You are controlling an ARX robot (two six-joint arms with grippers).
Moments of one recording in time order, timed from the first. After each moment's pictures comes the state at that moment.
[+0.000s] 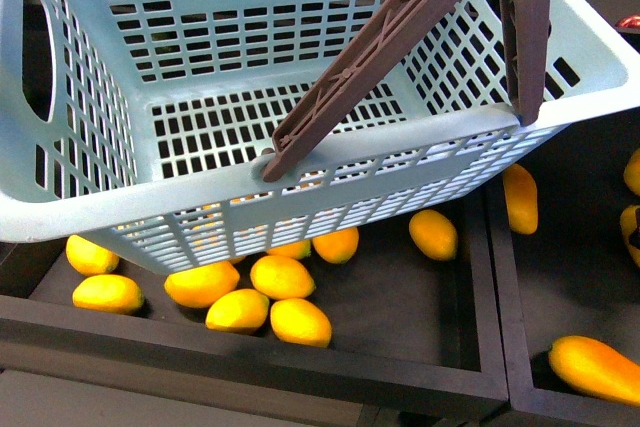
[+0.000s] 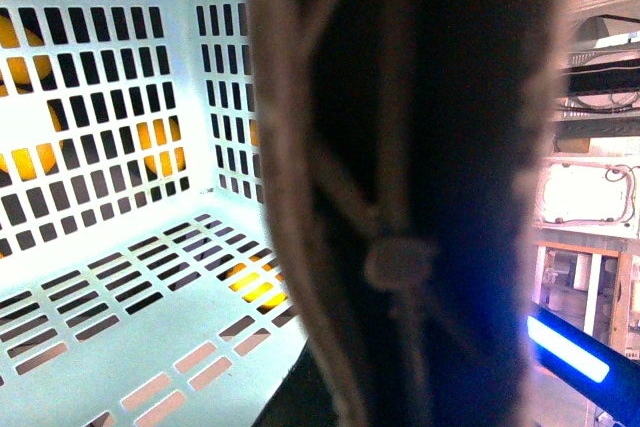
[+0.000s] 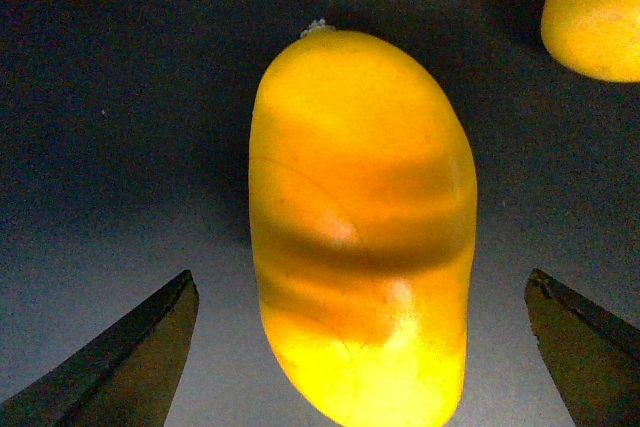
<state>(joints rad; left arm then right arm) -0.44 1.76 1.49 -0.36 0.26 -0.86 -0.44 2.72 1.55 0.14 -0.15 -0.34</state>
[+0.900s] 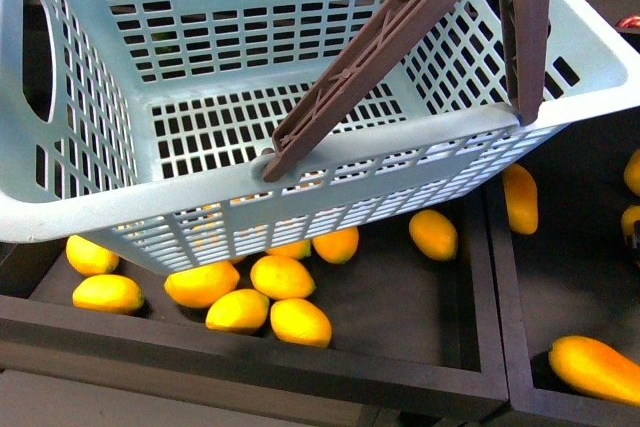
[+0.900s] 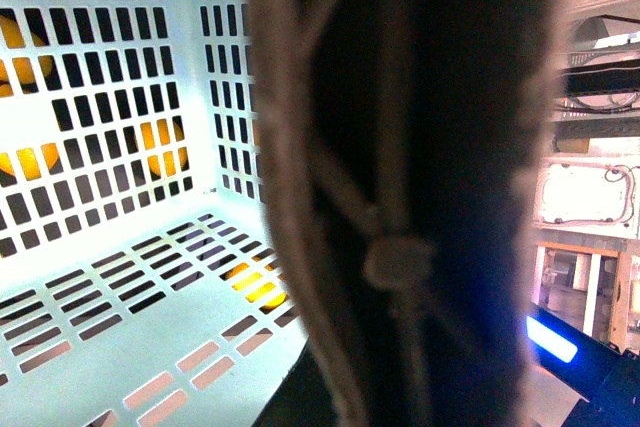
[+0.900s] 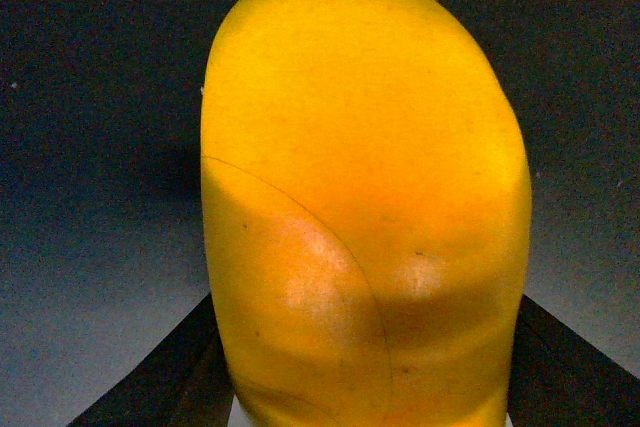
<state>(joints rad) -0.44 1.76 1.49 -0.36 0.26 -0.86 -0.45 2.80 1.61 0.12 -0.13 -0.30</state>
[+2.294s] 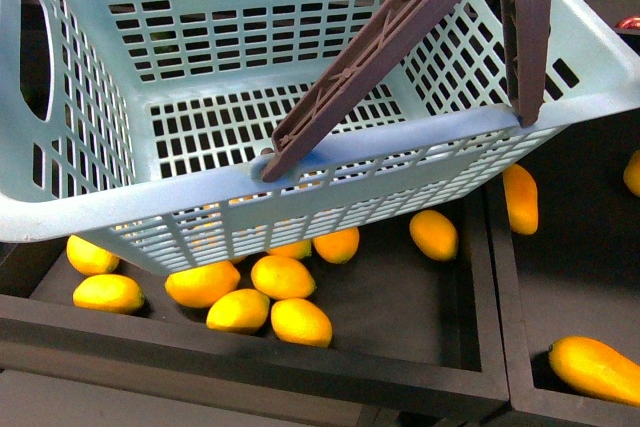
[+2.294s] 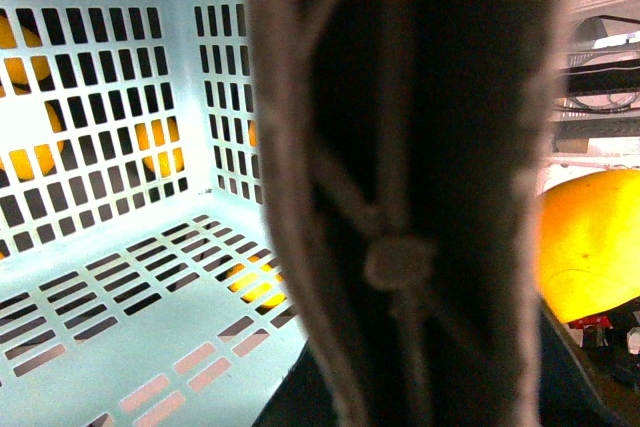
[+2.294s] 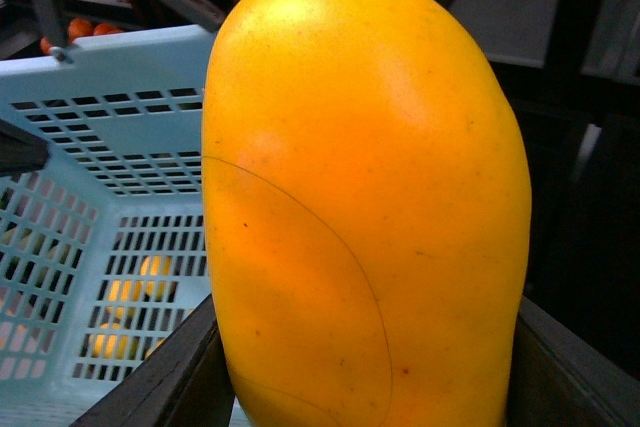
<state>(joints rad) -0.44 1.76 1.49 -0.36 0.26 -0.86 -0.03 1.47 0.78 0.36 -0.56 0.02</state>
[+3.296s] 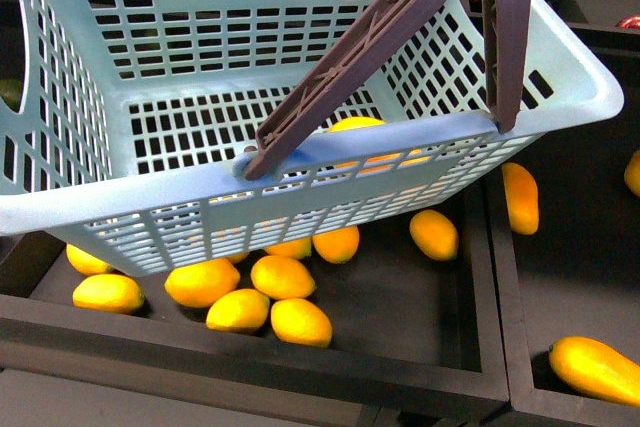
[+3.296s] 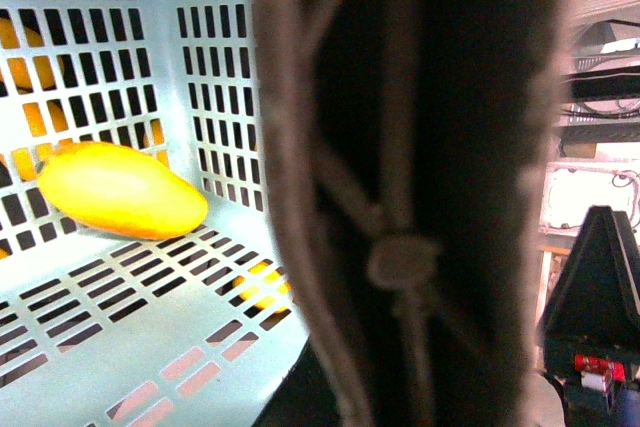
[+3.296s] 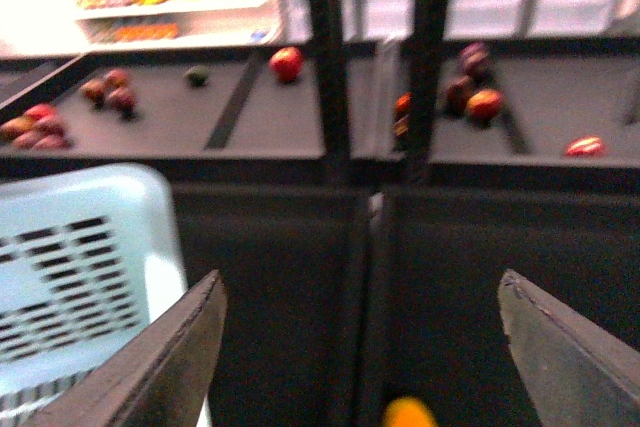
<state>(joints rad) -0.44 1.77 1.49 -0.36 0.25 -0.86 0.02 1.53 0.64 0.83 0.00 0.06</state>
